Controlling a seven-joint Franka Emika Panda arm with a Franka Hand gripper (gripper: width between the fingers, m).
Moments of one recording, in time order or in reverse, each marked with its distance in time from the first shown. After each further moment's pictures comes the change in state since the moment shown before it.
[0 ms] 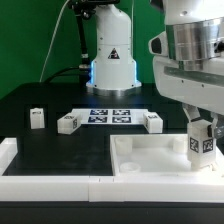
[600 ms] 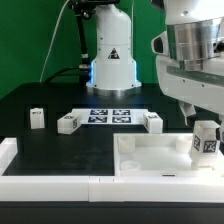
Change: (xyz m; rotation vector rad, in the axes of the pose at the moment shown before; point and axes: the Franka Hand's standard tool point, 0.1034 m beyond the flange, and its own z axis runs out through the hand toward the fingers) arm 0.000 0.000 -0.001 -0.007 0.002 -0.209
